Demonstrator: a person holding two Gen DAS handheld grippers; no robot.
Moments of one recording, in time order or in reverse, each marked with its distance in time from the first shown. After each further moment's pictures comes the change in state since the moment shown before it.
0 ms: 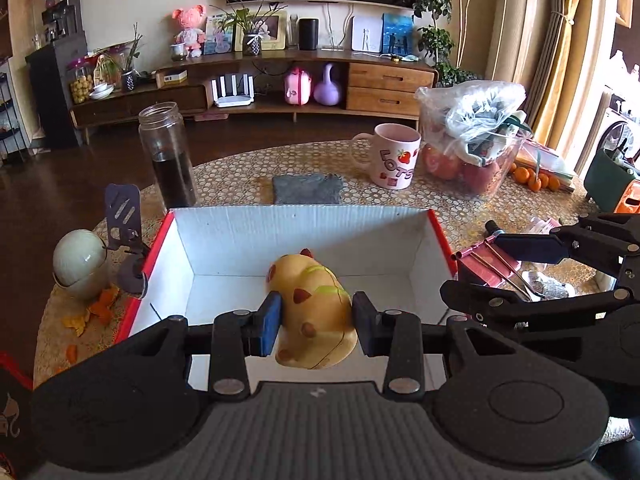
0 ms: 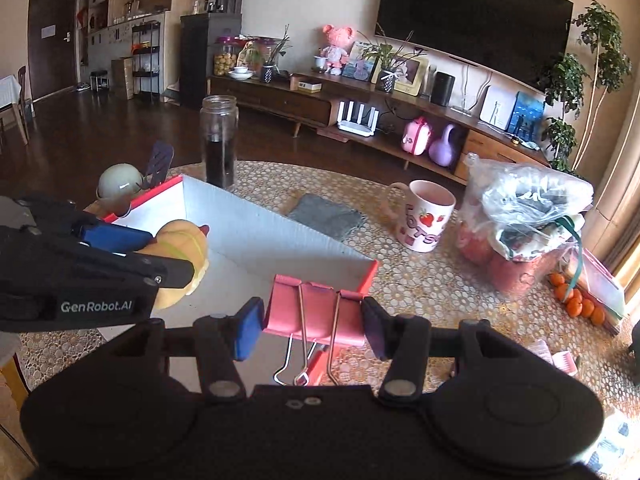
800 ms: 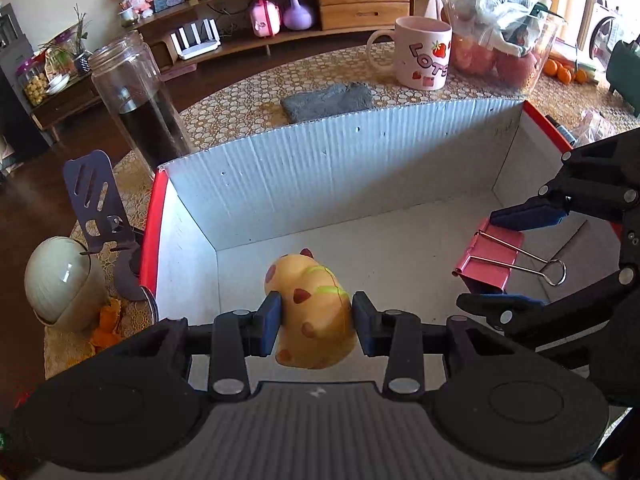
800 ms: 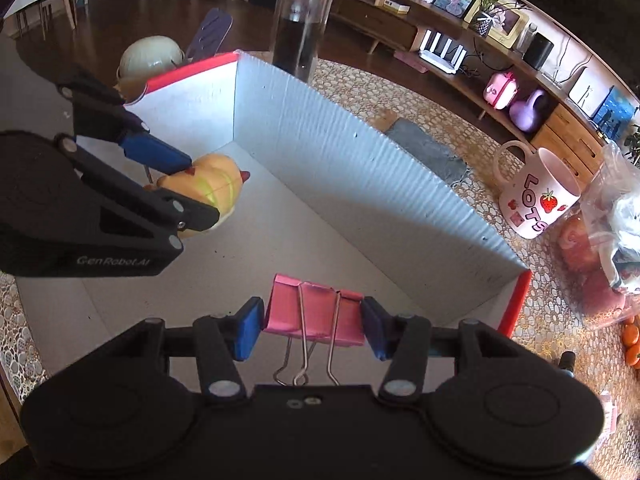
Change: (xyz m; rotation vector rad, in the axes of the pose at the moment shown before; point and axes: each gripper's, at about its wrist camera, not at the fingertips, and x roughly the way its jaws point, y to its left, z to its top) left arm 0.108 0.054 -0.002 0.218 0.230 -0.012; right arm 0.118 0.060 0.003 -0.233 0.283 0.101
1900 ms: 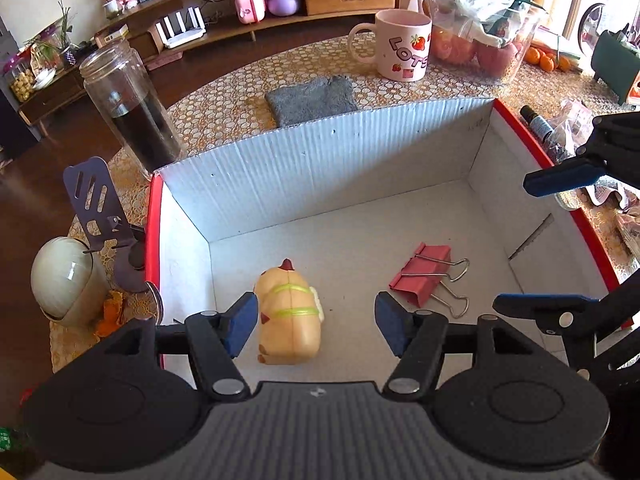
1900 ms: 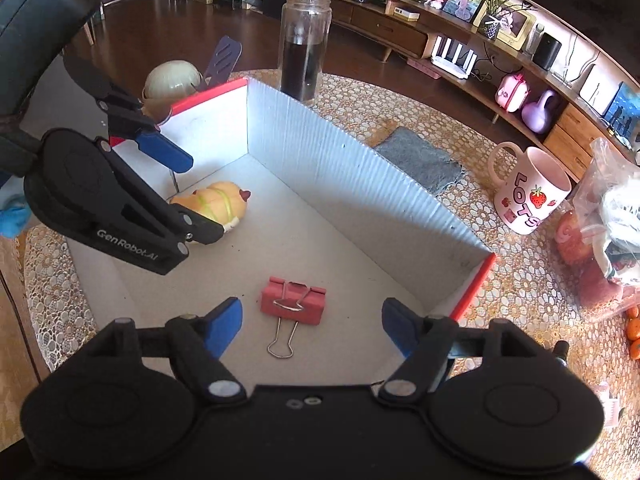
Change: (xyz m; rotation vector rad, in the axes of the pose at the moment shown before) left arm -0.030 -0.008 0.011 0.022 0.046 -0.038; right arm -0.045 -0.028 -0.015 0.019 -0.045 0.089
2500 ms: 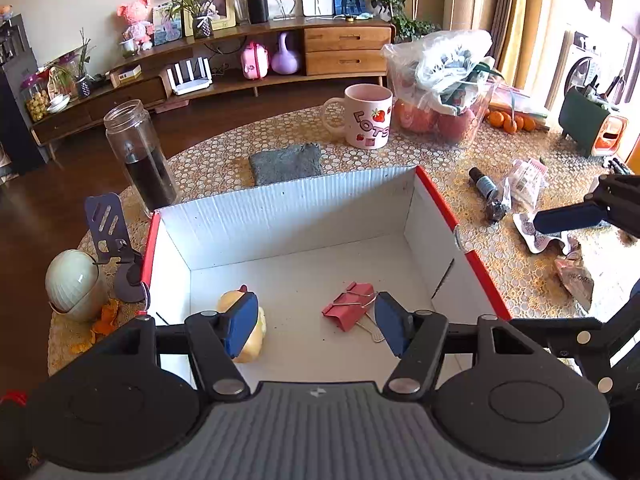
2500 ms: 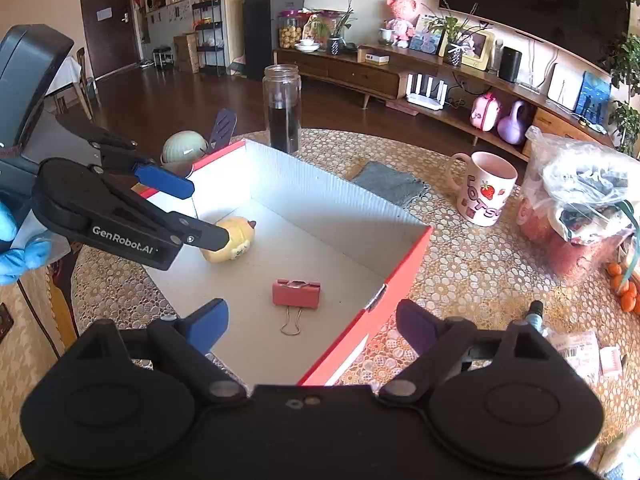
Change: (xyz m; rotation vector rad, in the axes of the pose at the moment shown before) left arm -0.076 -0.044 -0.018 -0.069 -0.187 -0.018; right arm -0.087 -0.017 -0.055 0.144 -0.190 0.024
